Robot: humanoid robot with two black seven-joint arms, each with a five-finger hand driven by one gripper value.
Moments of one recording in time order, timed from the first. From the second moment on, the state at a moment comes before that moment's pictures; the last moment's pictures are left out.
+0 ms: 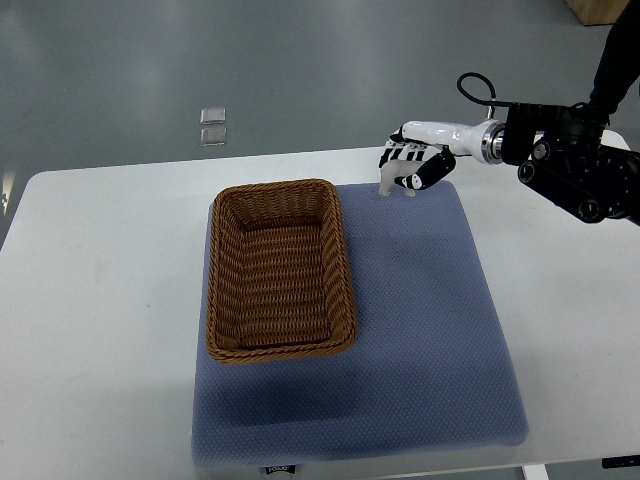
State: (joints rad) left arm 0.06 0.00 -0.16 -0.15 0.04 -0.01 0.06; right arm 1.15 -0.30 0.23 0.66 -1.30 0.26 0.29
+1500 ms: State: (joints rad) left arm 0.06 0.00 -0.16 -0.15 0.04 -0.01 0.06; right arm 1.20 0.00 -0.03 0.71 -1.37 0.09 0.35
